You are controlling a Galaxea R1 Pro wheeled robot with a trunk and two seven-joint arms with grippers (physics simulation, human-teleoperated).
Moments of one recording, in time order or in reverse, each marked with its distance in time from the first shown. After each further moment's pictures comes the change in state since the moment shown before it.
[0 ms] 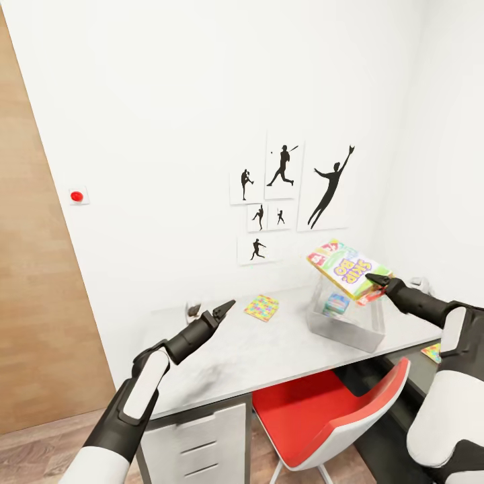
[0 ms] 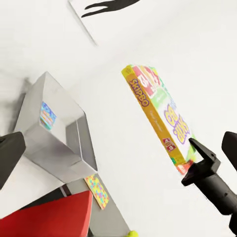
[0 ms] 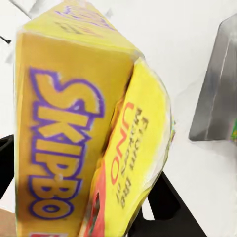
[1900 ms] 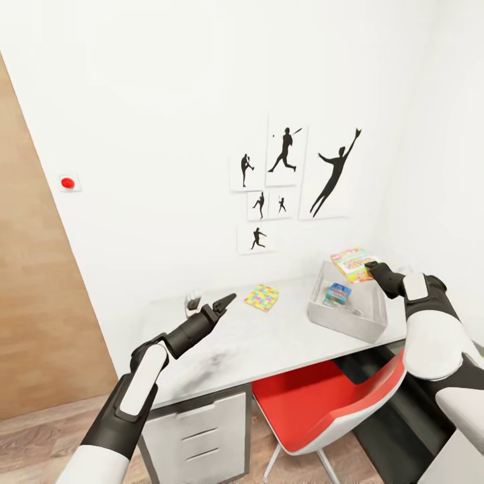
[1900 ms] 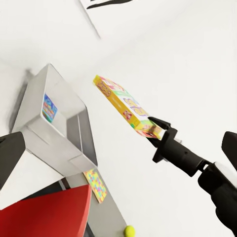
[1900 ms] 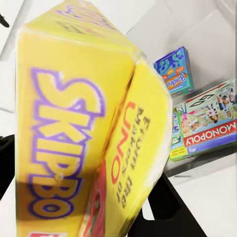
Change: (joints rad) left arm -0.004 -0.002 -0.004 -0.075 0.034 0.048 0.051; right arm -0.334 -0.029 -0.088 0.595 -0.156 -0.463 -0.728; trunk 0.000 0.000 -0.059
